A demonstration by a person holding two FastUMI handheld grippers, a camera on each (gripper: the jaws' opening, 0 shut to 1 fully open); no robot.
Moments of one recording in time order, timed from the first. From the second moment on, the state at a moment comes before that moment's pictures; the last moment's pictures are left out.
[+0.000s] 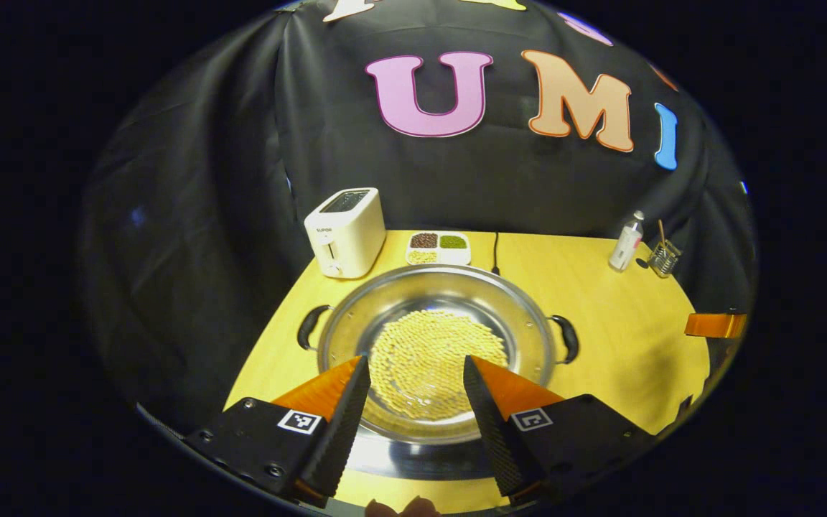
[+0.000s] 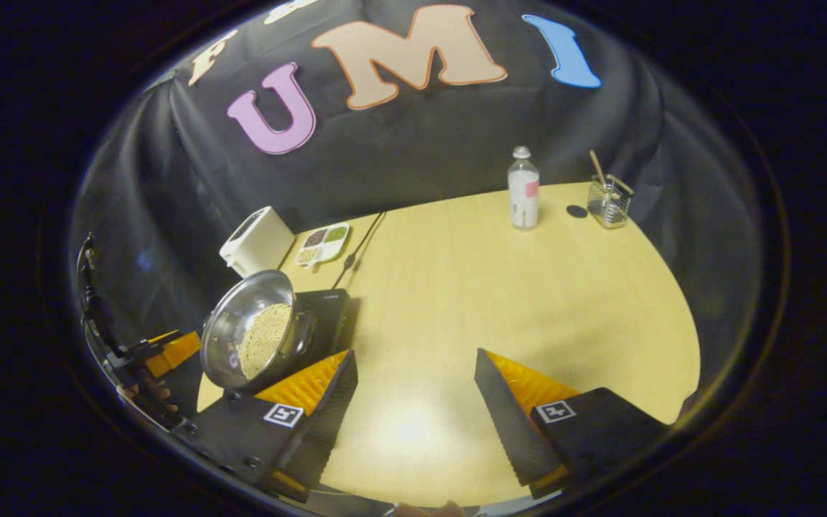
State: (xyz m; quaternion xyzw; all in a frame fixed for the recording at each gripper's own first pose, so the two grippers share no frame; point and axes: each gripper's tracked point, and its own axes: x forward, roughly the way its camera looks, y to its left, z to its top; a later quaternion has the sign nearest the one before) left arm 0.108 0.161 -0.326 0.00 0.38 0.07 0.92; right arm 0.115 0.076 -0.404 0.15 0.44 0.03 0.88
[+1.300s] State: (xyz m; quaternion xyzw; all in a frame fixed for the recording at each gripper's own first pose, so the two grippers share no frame) left arm 0.069 0.022 0.029 0.00 0.02 0.00 1.00; right arm 0.084 0.015 -0.017 0.10 0.07 0.05 0.99
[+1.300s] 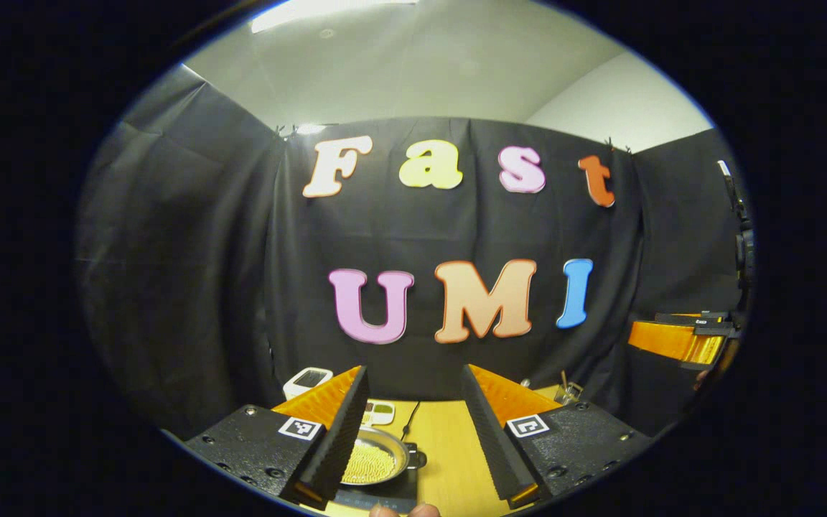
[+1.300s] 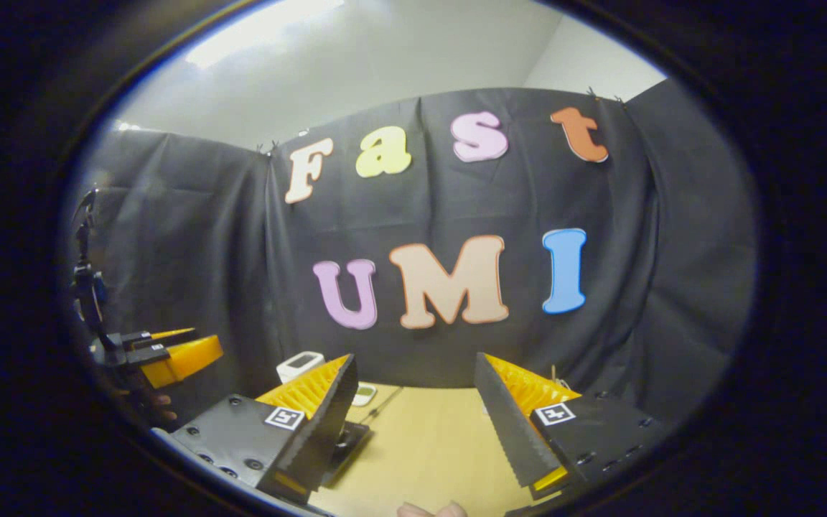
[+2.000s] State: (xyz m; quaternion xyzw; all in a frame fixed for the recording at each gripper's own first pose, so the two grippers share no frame) left arm 0.056 0.016 0.020 0.00 0.03 -0.02 1.00; right arm 0.061 0.000 -0.035 0.09 0.07 0.02 0.99
